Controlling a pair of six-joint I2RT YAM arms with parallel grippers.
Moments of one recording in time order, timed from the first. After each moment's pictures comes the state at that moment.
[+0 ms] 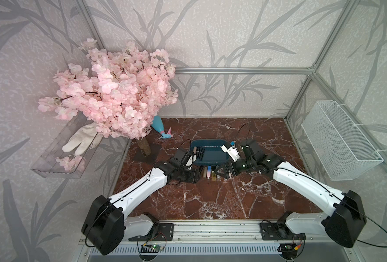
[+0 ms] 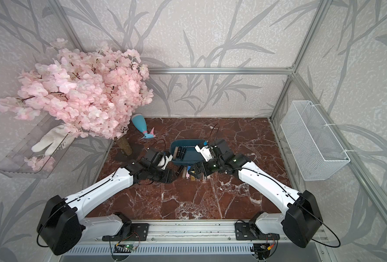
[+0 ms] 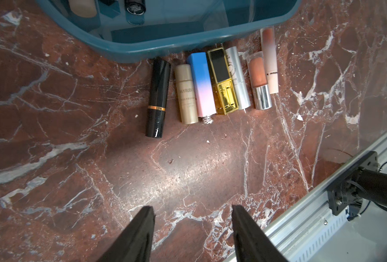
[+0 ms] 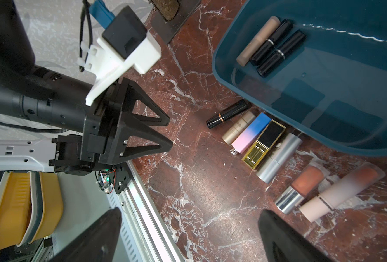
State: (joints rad) left arm -0.57 1.26 0.85 -0.67 0.24 -0.39; right arm 0.65 1.30 1.01 -0.52 -0.52 0.31
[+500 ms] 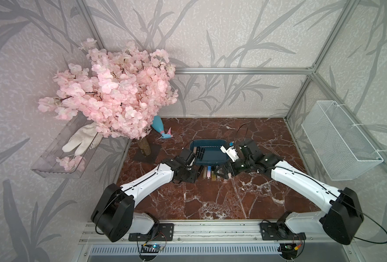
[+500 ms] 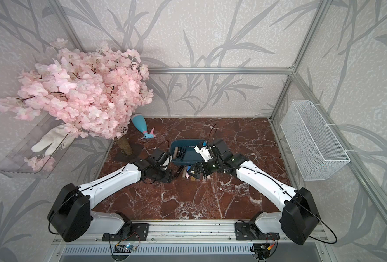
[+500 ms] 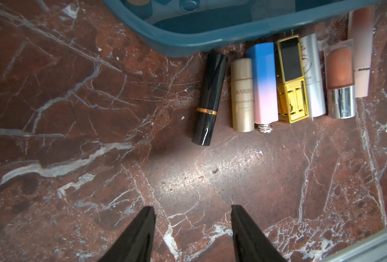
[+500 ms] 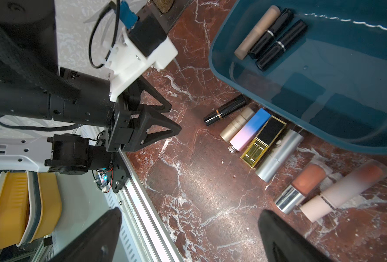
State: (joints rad) left arm -0.59 1.39 0.89 -0.71 0.05 -0.37; right arm 0.66 1.33 1.01 -0.52 -0.52 0.31
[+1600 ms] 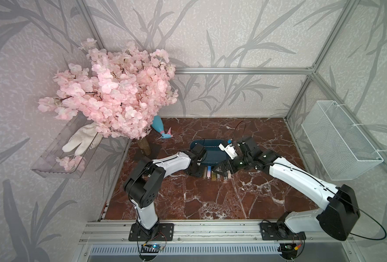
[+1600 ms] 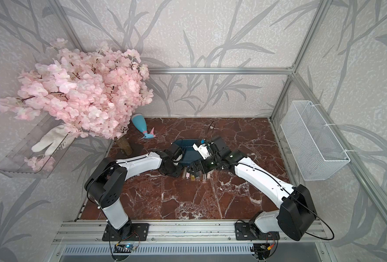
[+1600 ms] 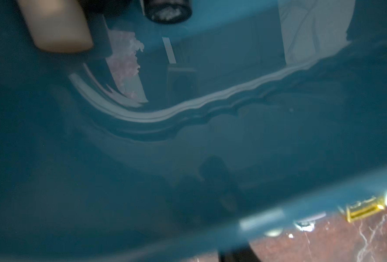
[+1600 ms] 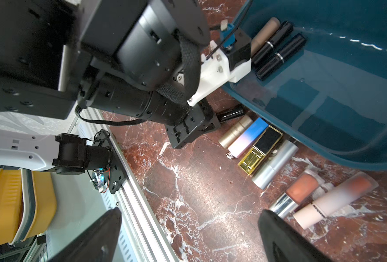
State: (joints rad) left arm -0.60 1.79 1.09 -0.65 0.01 -0.31; right arm 0.65 1.38 1.09 -0.57 -0.52 0.26
